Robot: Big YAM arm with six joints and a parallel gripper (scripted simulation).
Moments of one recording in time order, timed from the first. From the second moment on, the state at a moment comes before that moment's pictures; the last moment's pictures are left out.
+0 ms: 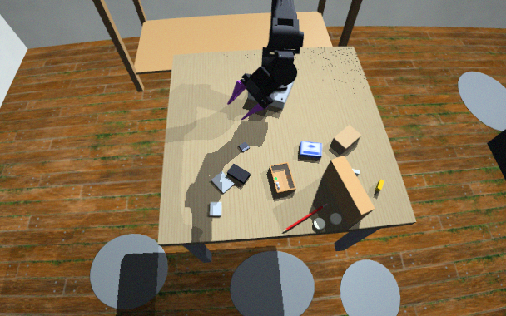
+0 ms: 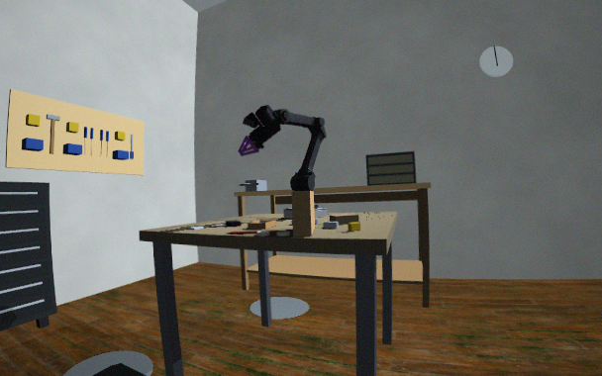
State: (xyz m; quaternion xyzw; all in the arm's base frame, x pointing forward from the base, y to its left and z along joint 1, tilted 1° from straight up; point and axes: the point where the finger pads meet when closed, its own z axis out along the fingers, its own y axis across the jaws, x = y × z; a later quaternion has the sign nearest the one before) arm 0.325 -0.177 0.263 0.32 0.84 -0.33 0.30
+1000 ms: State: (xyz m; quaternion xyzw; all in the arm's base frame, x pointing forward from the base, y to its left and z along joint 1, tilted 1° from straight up) arm 0.404 -0.102 0.166 0.16 0.96 -0.15 0.19
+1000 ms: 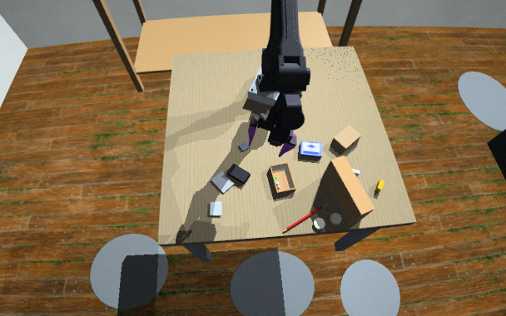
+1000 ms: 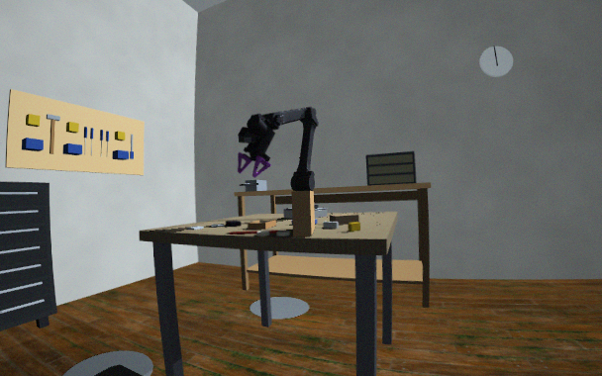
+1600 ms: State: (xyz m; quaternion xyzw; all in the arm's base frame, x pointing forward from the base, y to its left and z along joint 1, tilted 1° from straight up) arm 0.422 -0.032 0.036 -0.04 1.00 0.01 0.00
